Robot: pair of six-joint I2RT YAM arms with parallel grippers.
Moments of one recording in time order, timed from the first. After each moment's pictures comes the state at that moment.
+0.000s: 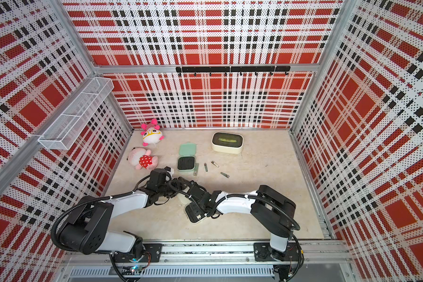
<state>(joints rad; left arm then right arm) -0.33 1.44 0.50 0.16 0.38 -0.81 1.13 1.77 1.01 -0.23 0.17 0.44</state>
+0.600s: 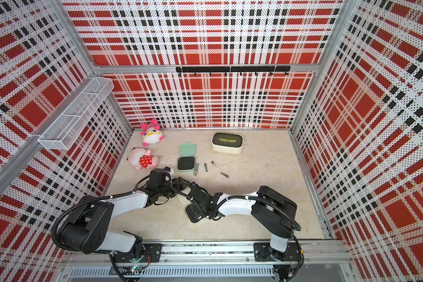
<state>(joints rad) -0.32 1.44 0.50 0.16 0.38 -0.81 1.13 1.76 0.96 -0.19 0.17 0.46</state>
